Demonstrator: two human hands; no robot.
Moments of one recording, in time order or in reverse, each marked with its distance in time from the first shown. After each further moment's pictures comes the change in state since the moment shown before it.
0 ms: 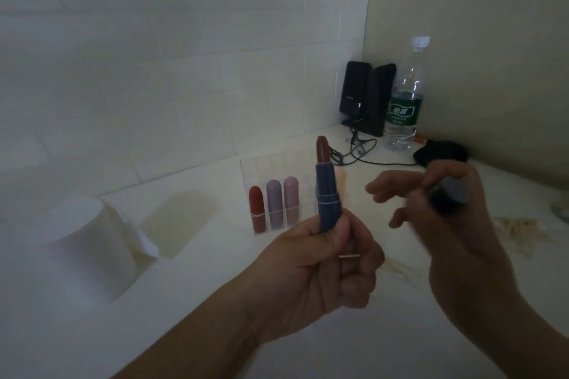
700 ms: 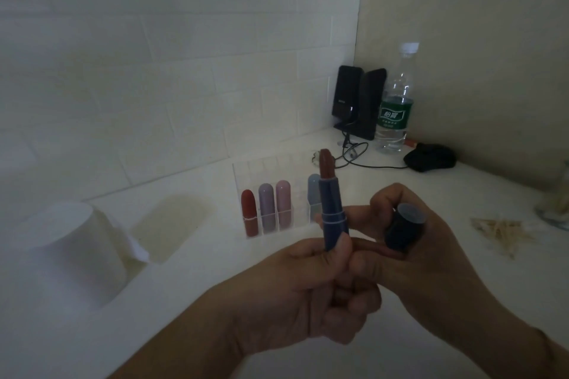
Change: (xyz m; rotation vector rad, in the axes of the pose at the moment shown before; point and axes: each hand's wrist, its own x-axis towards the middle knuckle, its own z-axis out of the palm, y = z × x) left_hand -0.007 0.003 0.006 0.106 -0.087 -0.186; right_hand -0.004 0.003 0.003 0.323 -0.214 0.287
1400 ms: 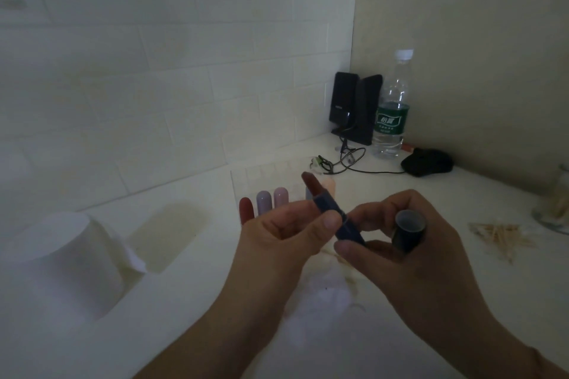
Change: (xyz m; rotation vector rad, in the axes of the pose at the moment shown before) left_hand 0.008 0.007 0.005 0.524 0.847 0.446; right_hand 0.000 -0.006 0.010 -0.493 0.317 -0.066
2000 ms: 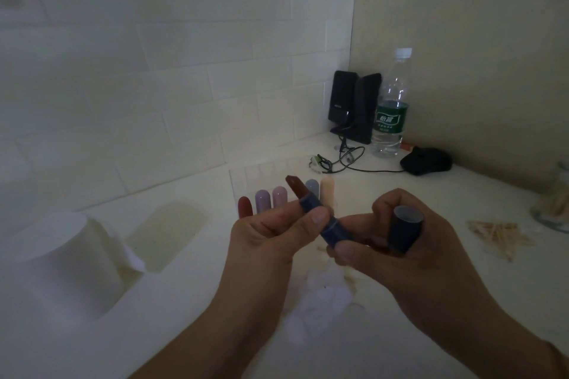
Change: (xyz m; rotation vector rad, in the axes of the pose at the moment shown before) left_hand 0.003 -0.009 -0.006 -0.164 -0.002 0.055; right_hand 0.002 -0.014 -0.003 0.100 -0.126 0.188
